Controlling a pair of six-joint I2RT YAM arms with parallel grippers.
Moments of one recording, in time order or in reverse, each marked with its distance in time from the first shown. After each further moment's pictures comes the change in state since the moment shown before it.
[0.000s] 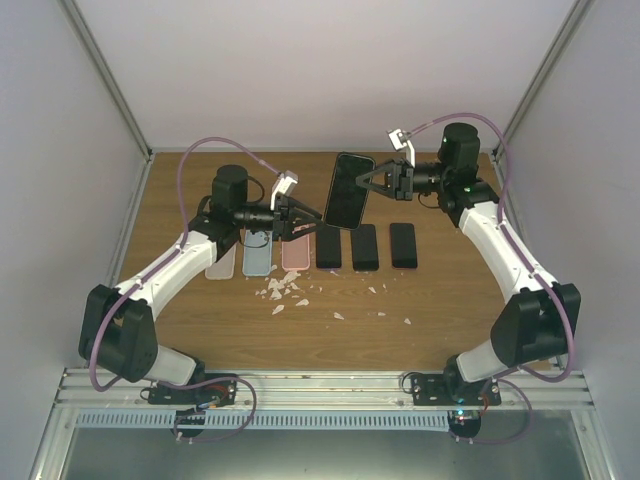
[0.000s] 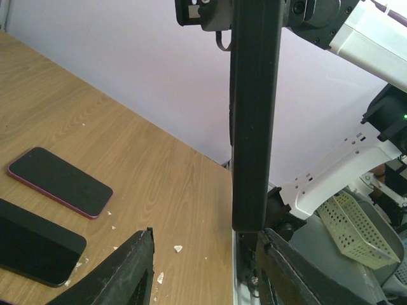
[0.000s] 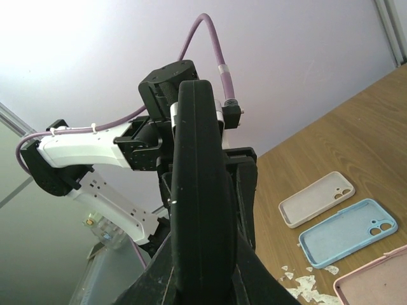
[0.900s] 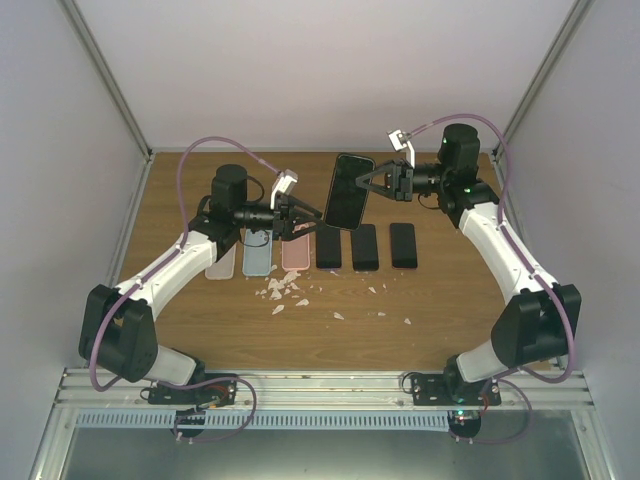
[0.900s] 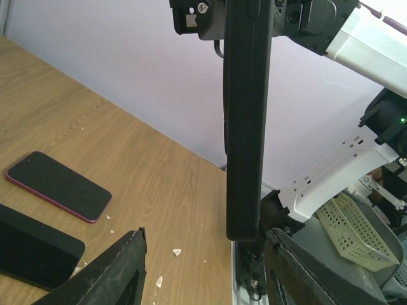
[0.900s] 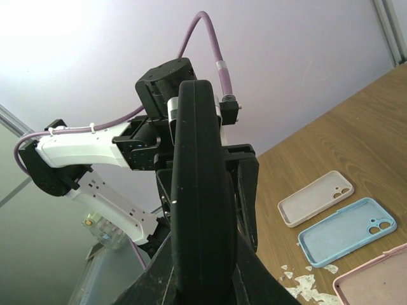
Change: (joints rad) left arm 0.000 0.001 0.000 0.024 0.000 -0.021; right arm 0.003 -0.005 -0.009 -0.001 0.006 -0.002
